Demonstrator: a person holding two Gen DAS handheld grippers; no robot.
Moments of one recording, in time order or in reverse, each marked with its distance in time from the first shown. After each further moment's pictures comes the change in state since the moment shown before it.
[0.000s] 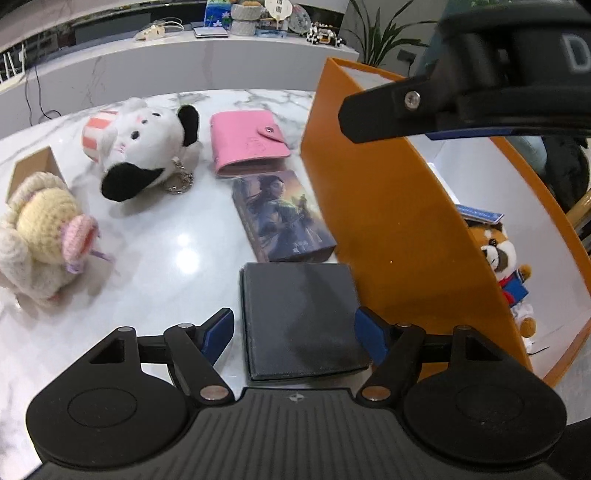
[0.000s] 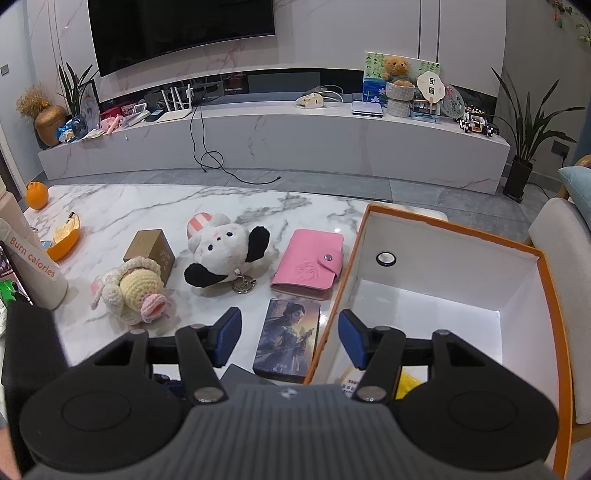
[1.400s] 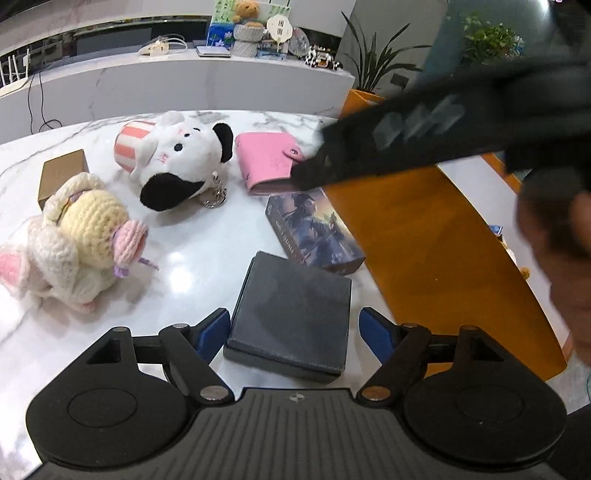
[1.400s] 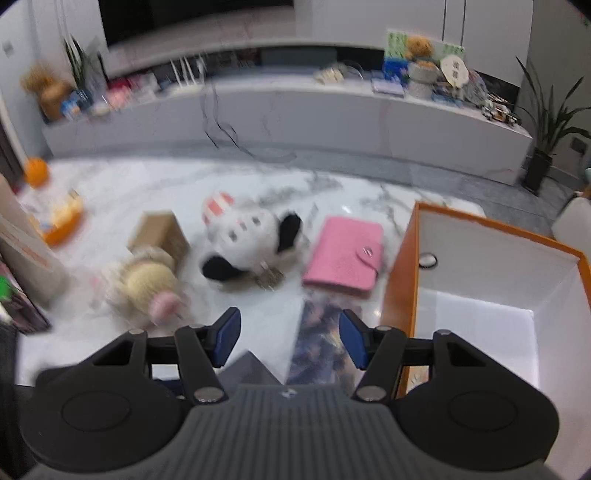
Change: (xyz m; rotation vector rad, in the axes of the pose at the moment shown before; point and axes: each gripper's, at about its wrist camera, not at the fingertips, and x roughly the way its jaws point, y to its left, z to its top) left arm -0.019 0.040 0.000 -0.002 -0.077 -0.039; right arm 0.057 0.036 0.014 -0.049 0.110 -0.009
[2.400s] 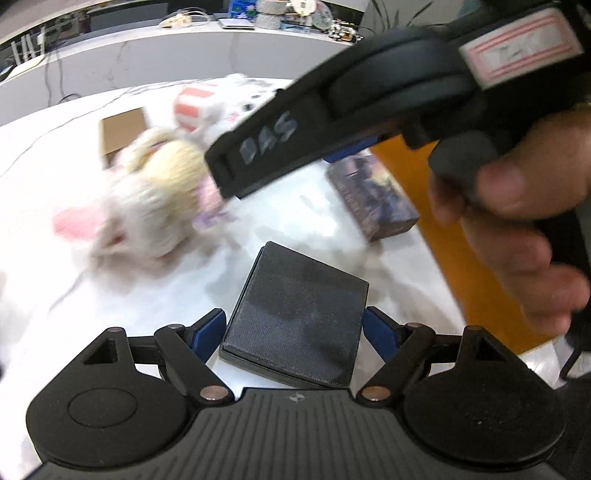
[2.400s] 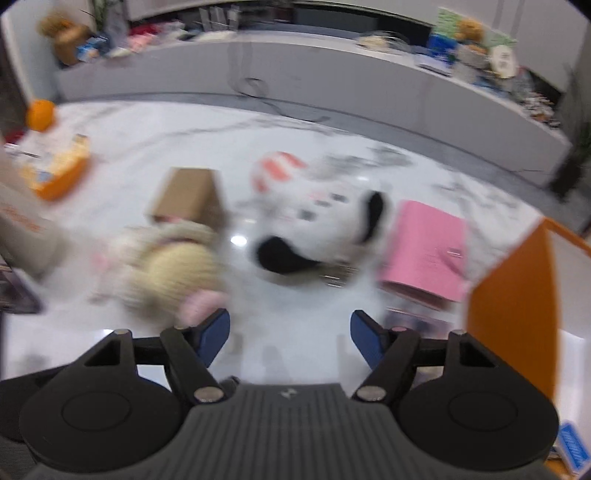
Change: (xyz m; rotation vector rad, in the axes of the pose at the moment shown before) left arm -0.014 0.045 -0.018 -0.024 0.108 0.059; right arm 0.060 0.064 0.019 -0.098 0.106 0.087
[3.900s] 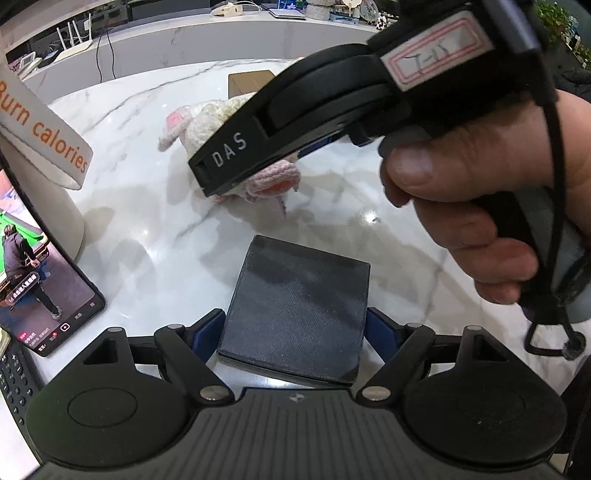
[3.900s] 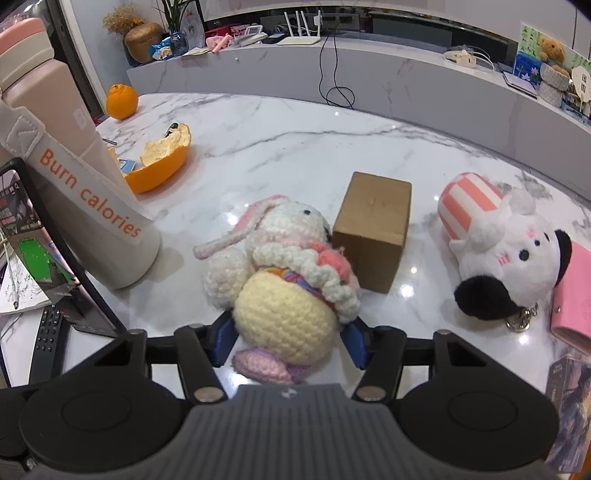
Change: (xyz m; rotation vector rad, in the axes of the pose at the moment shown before) left arm -0.046 0.065 -0.042 -0.023 0.034 0.132; right arm 0.048 0.098 0.006 -0.078 -0.029 0.183
